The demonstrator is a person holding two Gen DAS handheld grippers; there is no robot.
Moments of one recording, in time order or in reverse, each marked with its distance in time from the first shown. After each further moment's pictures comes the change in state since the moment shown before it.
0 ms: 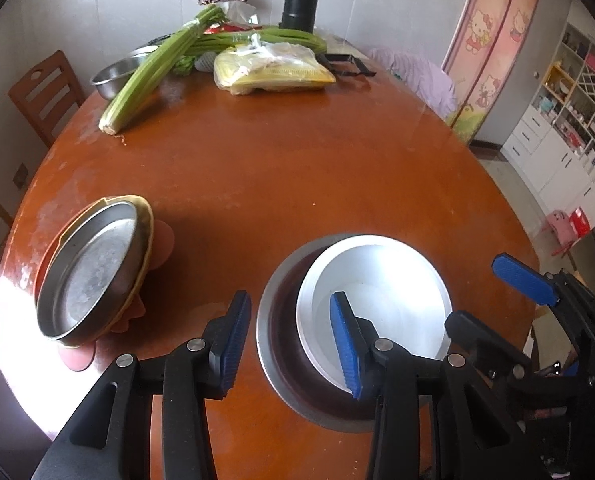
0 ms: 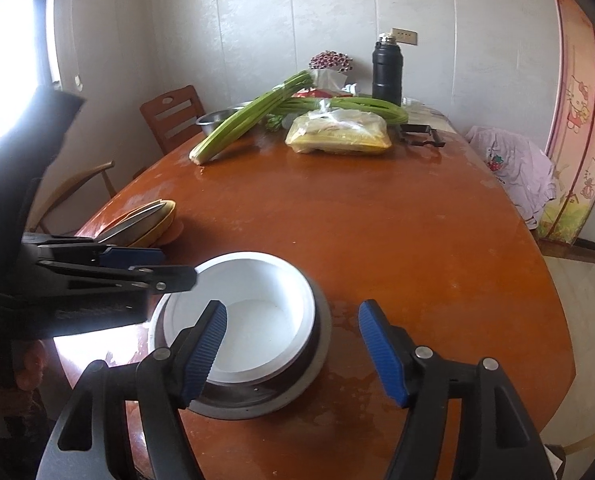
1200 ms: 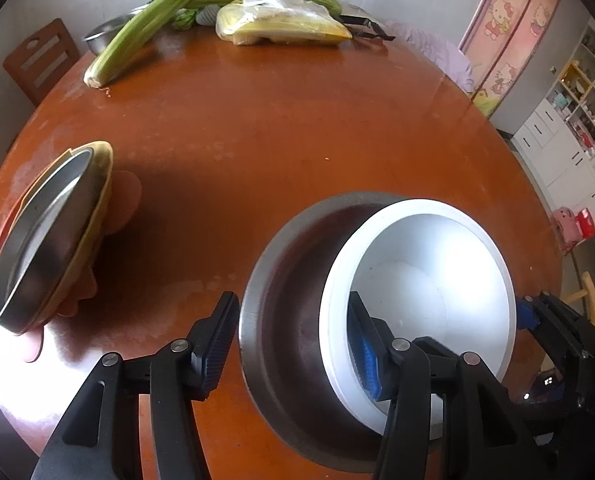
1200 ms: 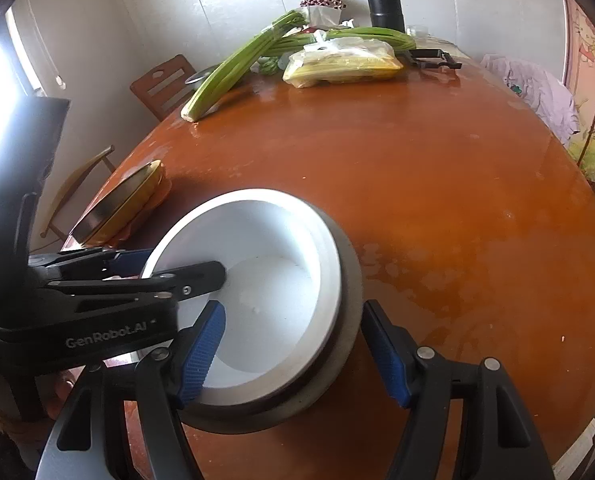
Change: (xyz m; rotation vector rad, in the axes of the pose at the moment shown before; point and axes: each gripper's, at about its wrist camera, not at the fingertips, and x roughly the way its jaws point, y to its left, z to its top) left arm 0.058 -0.001 -0.010 -0.038 0.108 0.009; right arm 0.057 -0.007 -0.023 0.126 0.187 0.116
